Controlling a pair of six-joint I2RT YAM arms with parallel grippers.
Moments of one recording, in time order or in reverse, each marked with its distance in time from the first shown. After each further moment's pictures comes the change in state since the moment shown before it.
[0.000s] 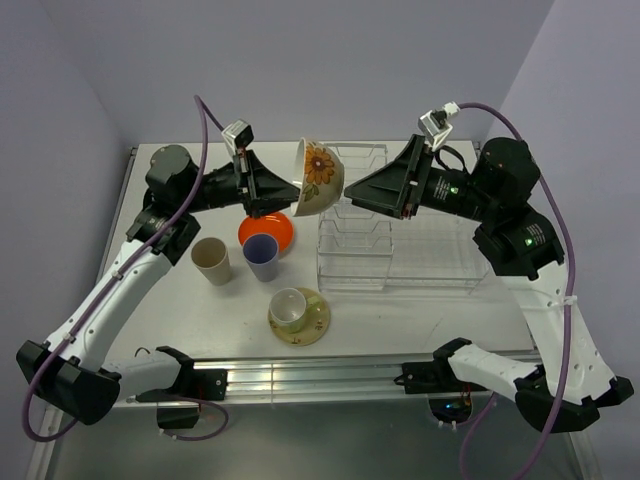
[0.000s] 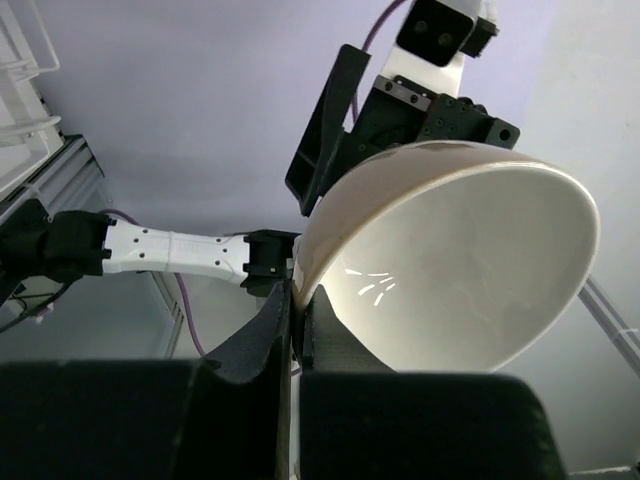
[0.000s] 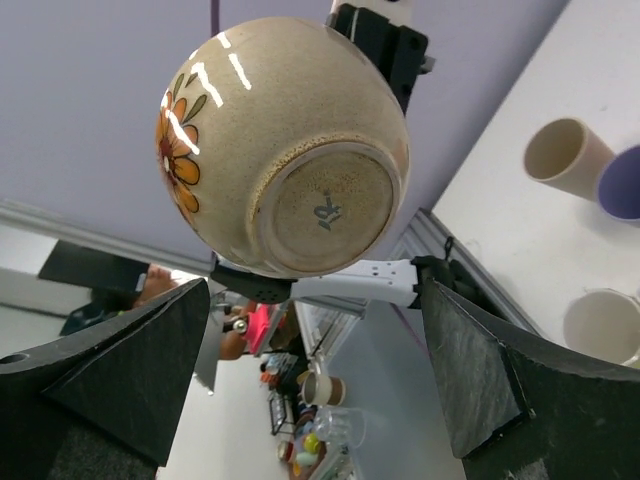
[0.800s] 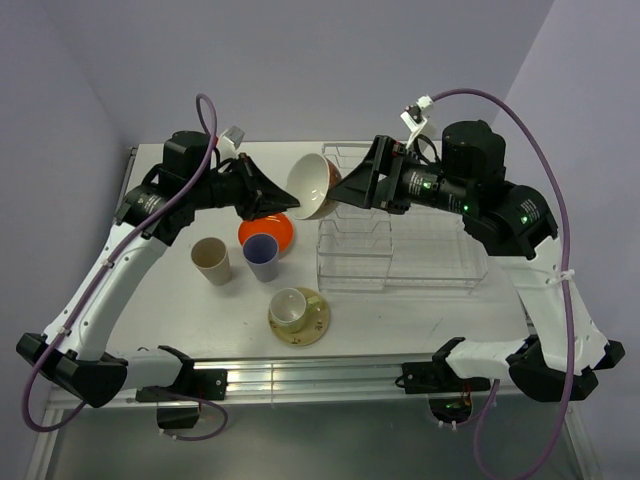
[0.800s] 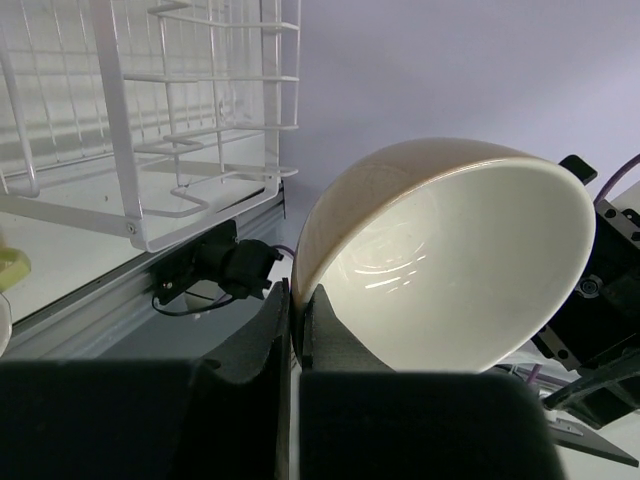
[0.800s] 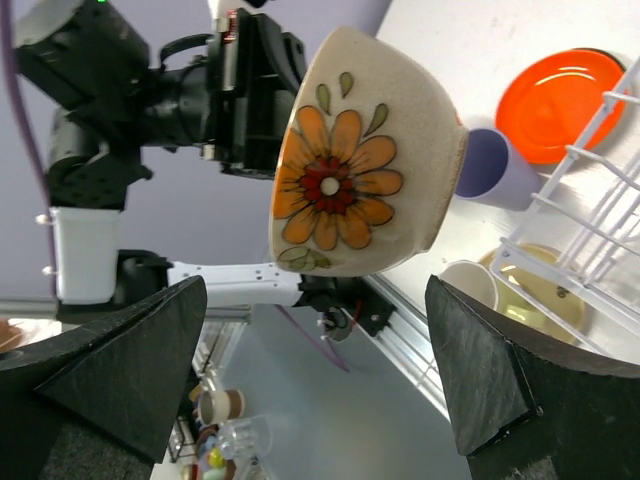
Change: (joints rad) left arm -0.021 0.092 0.291 -0.787 -0.333 0.439; right arm 0.163 0.170 0.294 -0.426 0.373 -0.284
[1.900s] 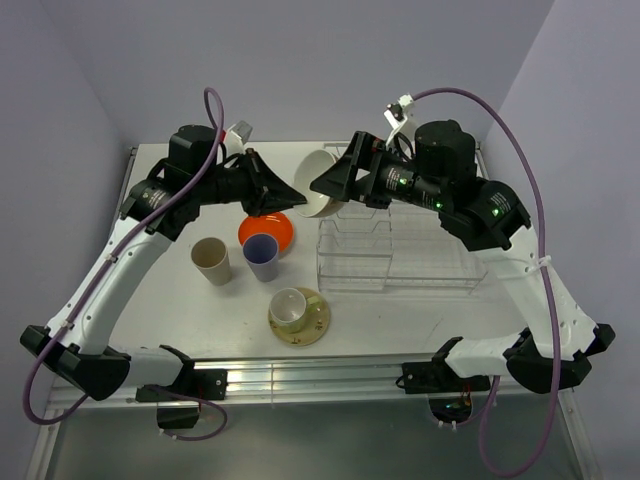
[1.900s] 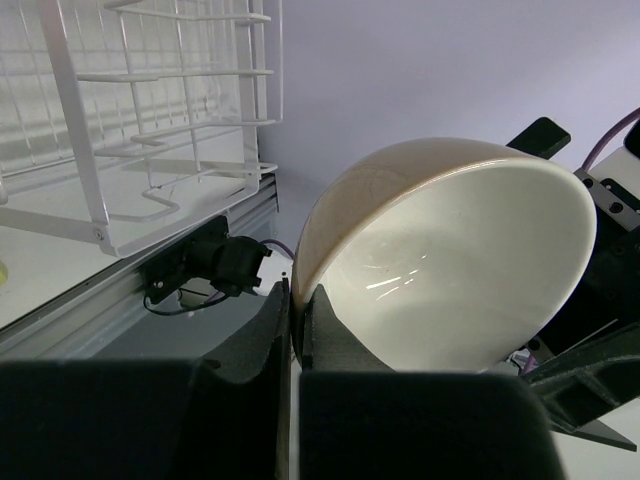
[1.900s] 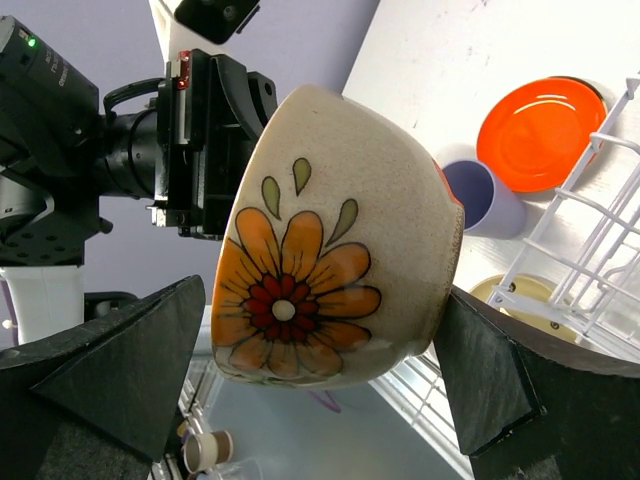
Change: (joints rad) left arm -0.032 0.037 0.063 -0.011 0.002 0.000; right arm 0.079 0.049 -0.047 0.099 0.146 0.021
